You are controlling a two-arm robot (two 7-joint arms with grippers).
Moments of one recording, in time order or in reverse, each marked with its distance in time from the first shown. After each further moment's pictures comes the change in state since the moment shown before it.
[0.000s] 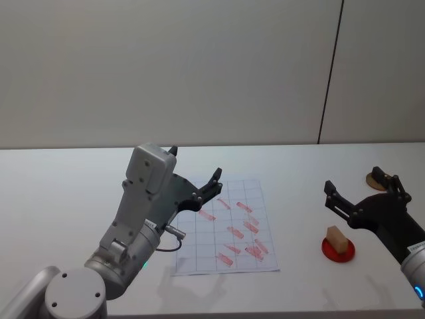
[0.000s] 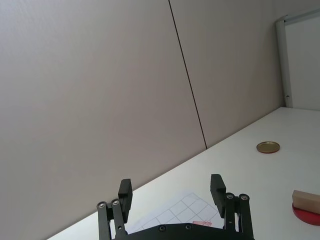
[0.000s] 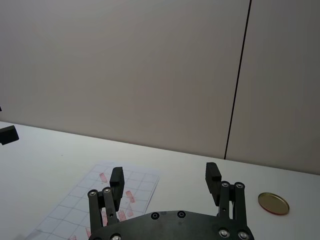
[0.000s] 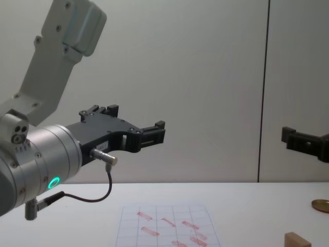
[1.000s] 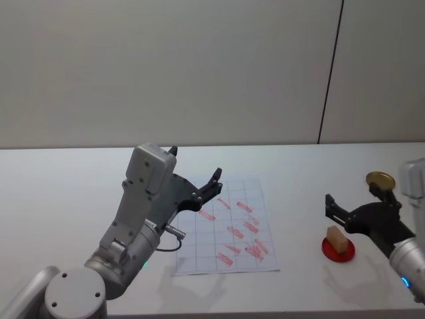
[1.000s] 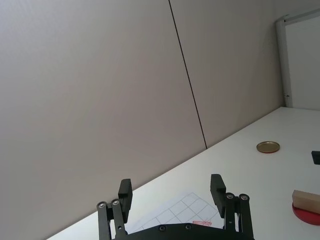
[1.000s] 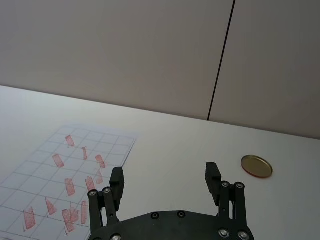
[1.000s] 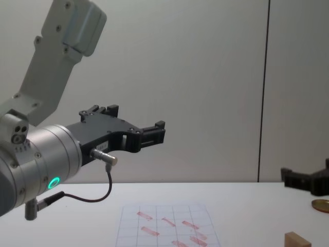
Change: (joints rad) left arm 0.000 0.000 0.000 0.000 0.000 0.000 0.000; right arm 0.121 -0.056 -0.005 0.193 -0.079 0.122 -0.006
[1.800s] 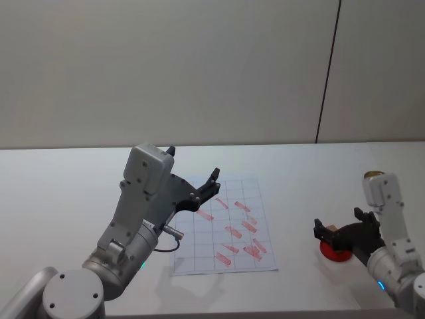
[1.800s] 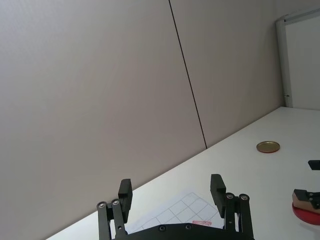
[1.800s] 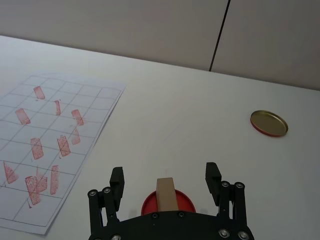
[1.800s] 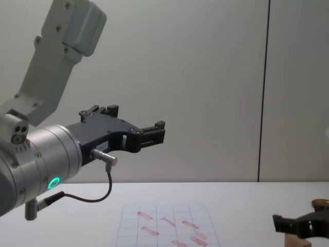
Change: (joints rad) left arm 0.000 0.000 0.000 0.000 0.000 0.000 0.000; right arm 0.138 -0.079 -0.025 0.296 -0.074 0.047 0.013
